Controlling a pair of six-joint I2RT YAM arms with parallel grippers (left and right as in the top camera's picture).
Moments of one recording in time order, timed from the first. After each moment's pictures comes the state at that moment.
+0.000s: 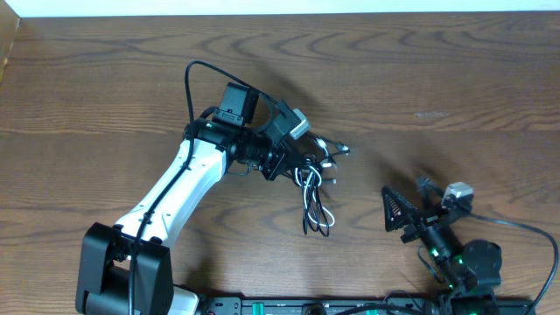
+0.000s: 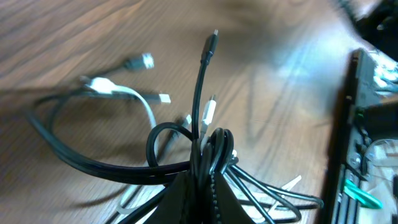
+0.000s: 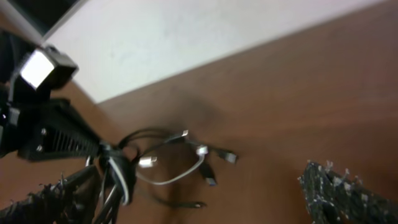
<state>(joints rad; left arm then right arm) -0.35 1.60 1.11 -0.66 0.78 0.40 0.11 0.09 0.03 -0.09 -0.35 0.53</state>
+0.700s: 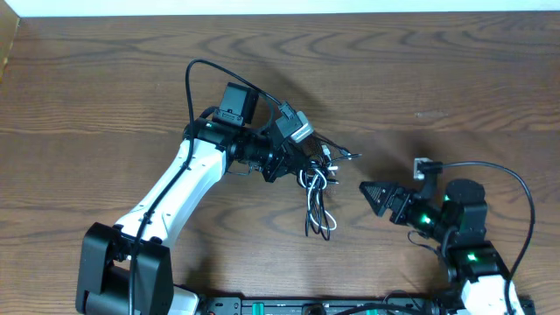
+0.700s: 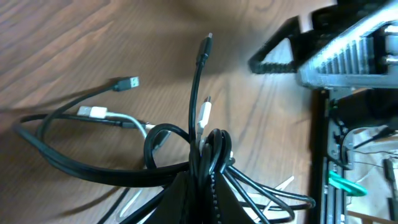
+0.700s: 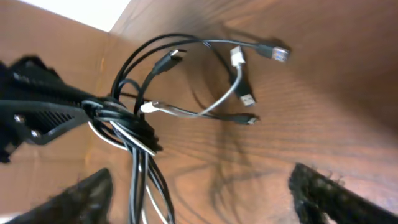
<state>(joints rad) -0.35 1.60 1.11 -0.66 0.88 0.48 0.12 0.83 0.27 -0.03 -0.65 0.72</state>
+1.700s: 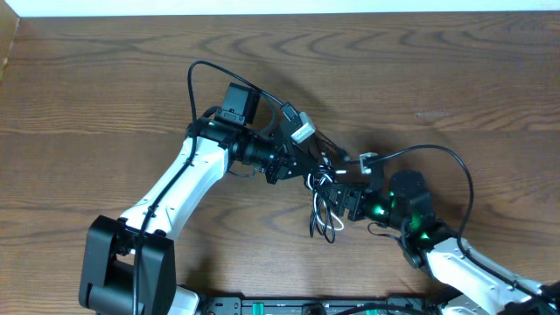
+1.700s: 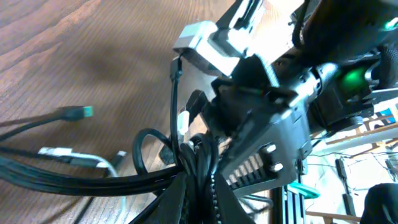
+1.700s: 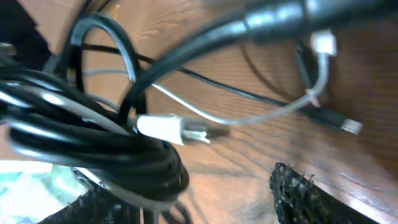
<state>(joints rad) -0.35 1.63 1.11 -0.66 1.06 0.48 0.46 1.28 0.27 0.49 -0.53 0.79</state>
